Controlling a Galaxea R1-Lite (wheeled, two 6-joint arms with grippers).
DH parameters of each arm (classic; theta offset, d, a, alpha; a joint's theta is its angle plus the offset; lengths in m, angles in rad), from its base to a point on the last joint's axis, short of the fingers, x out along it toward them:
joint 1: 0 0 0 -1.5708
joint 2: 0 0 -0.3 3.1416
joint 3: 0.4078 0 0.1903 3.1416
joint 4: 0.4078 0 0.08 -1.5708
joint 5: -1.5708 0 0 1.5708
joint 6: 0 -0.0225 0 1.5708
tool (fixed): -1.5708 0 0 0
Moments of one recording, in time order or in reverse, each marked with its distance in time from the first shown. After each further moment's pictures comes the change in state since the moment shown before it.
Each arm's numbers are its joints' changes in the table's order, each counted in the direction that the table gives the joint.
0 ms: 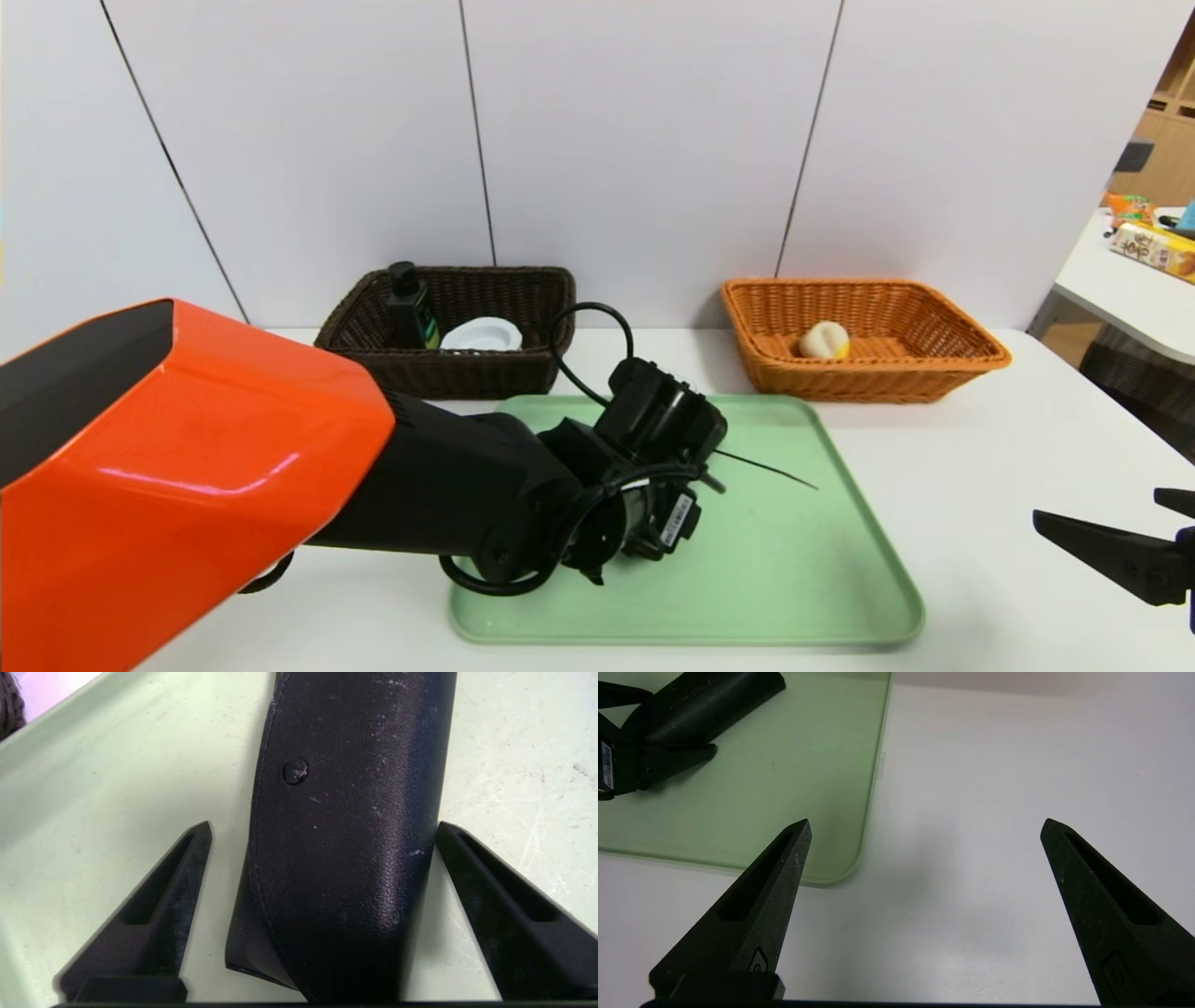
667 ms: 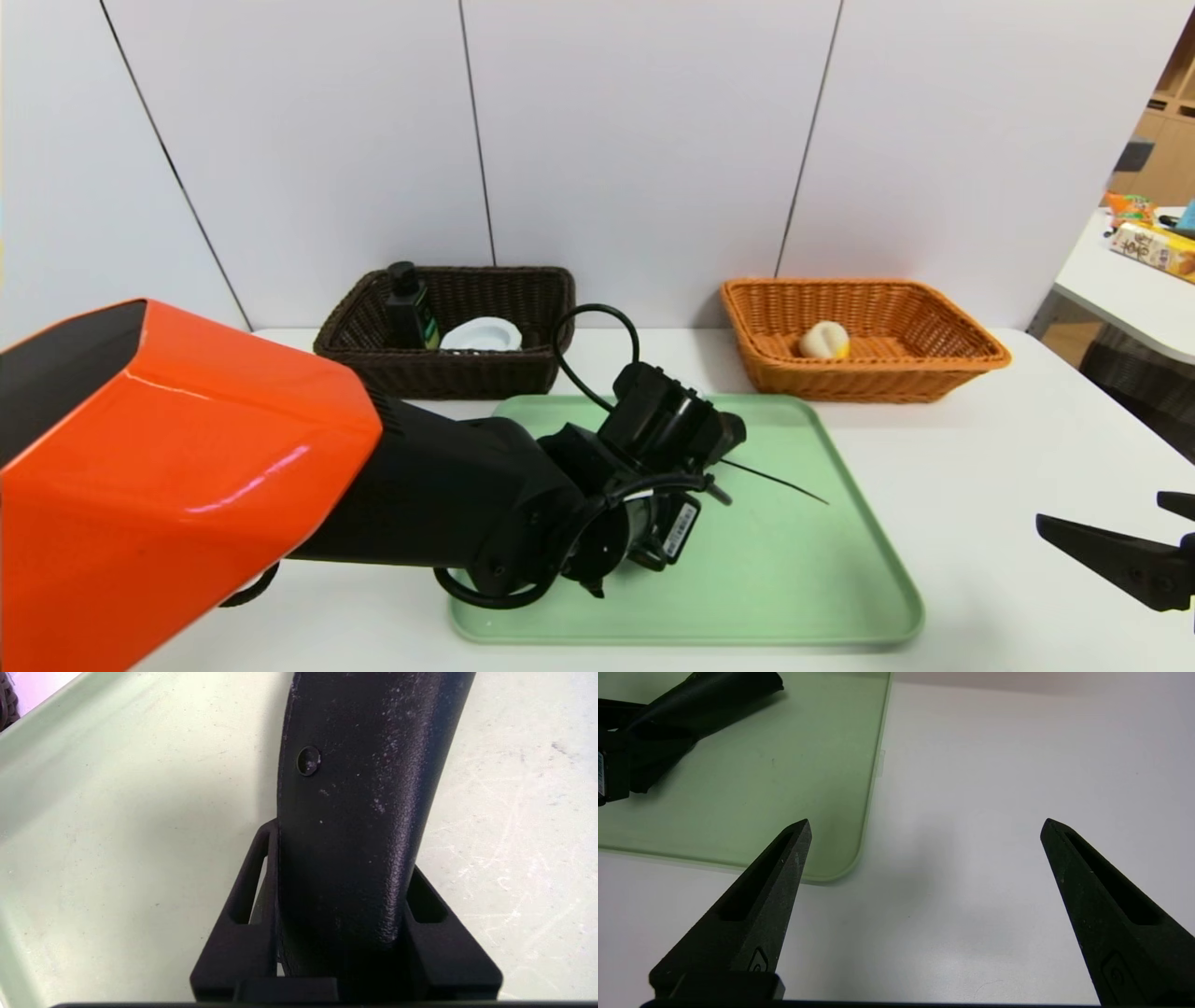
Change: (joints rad) left arm -0.022 -0.024 -0.013 0.005 -0.001 0.000; right arm 0.000 -0.010 -0.007 0.001 -0.001 0.001
